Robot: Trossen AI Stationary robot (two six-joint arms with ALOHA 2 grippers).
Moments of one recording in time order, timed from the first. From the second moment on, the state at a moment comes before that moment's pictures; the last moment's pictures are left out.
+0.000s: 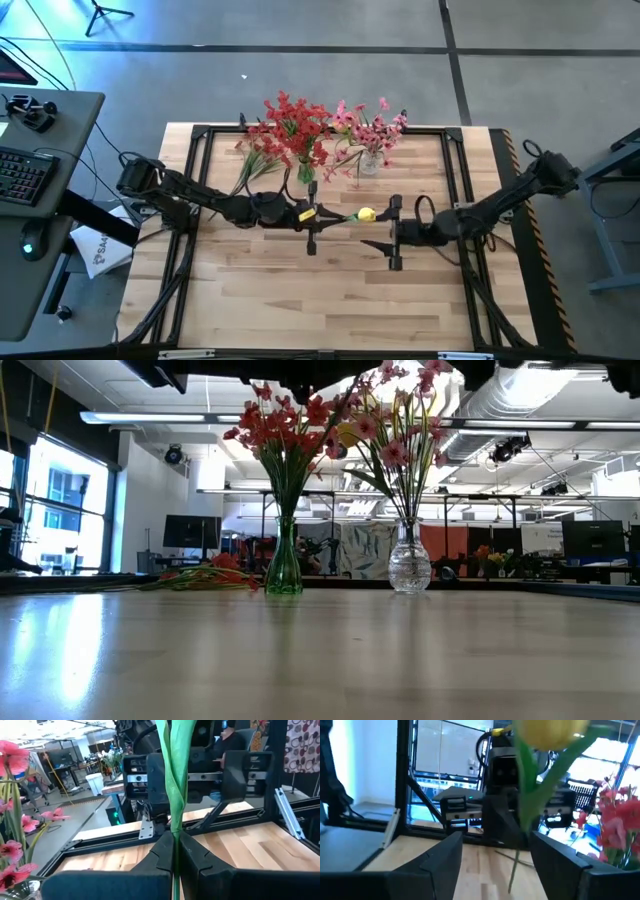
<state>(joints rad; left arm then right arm) -0.16 1.63 0.91 0.69 -0.18 0.21 0.43 1.21 0.48 0.86 0.44 -0.22</state>
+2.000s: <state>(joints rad) -0.16 1.63 0.91 0.41 -0.31 0.13 -0.30 1.12 0.98 -0.29 0.38 0.05</state>
